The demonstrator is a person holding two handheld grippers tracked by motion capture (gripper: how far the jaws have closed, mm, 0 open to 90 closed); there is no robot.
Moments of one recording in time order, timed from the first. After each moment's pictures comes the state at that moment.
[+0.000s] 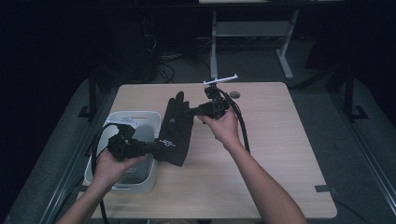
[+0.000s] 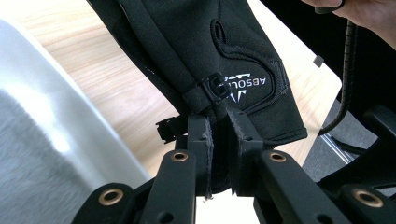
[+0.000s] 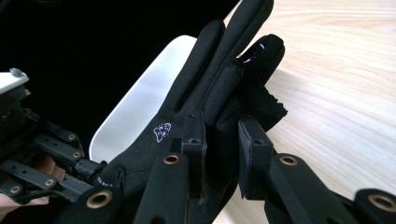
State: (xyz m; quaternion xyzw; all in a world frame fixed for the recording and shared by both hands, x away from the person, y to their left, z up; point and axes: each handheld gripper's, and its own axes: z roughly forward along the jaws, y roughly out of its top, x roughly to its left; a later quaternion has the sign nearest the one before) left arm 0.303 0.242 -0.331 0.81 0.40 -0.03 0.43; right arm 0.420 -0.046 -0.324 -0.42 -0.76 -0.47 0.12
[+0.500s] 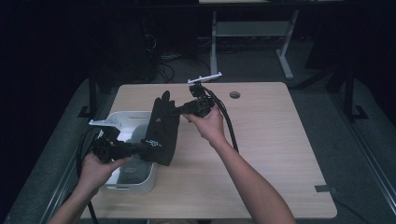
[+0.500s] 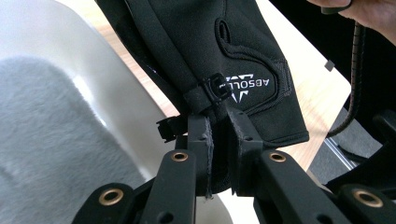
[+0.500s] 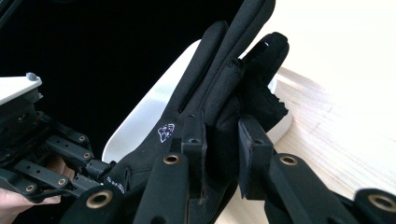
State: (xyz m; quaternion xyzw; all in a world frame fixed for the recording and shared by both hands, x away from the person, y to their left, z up) left arm 0.297 0.278 -0.331 0.79 0.42 -0.01 0.43; right arm 0.427 -0.007 -0.321 -0.41 -0.77 -0.48 0.14
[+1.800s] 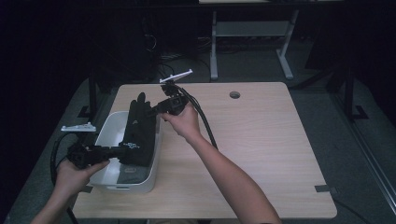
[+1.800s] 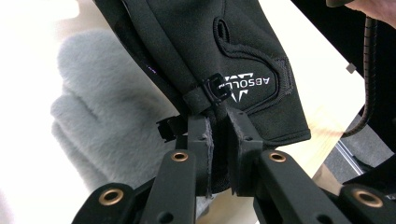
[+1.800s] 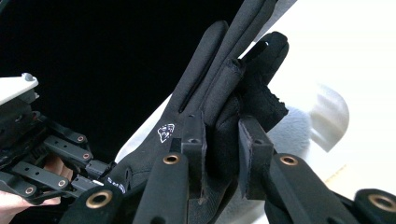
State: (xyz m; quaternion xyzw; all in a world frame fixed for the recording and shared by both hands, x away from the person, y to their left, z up) left arm 0.280 0.332 -0.331 0.78 0.46 0.01 0.43; right arm 0.437 0.066 -0.319 -0.37 -0.79 -0.46 0.16
